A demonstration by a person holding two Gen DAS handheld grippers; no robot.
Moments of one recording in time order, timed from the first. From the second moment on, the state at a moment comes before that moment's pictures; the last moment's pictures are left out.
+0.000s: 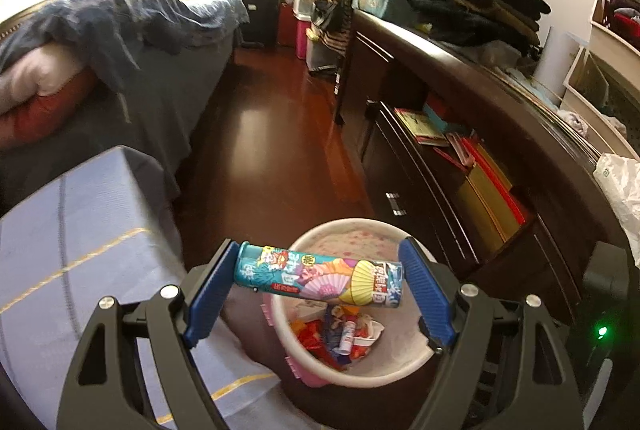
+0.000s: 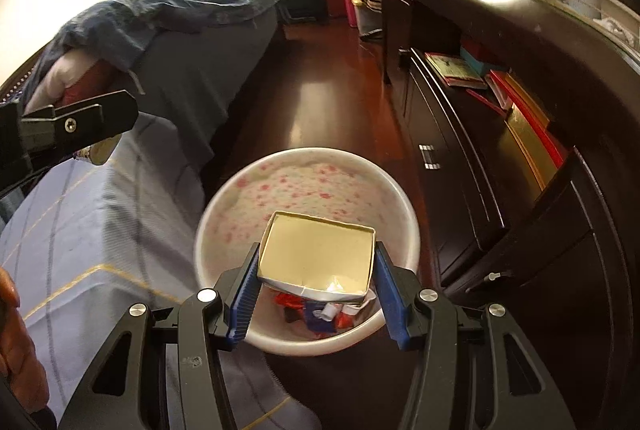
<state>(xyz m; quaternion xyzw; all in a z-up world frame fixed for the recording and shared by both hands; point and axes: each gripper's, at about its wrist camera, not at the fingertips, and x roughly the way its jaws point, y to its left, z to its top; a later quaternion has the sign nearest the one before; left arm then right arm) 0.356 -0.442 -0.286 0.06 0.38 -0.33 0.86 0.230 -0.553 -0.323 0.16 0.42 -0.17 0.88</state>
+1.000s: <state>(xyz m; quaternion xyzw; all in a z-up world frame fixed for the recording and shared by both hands) 0.364 -0.379 -0.268 0.00 0.39 -0.26 0.88 0.226 -0.514 -0.306 0.14 0.42 -0.16 0.88</state>
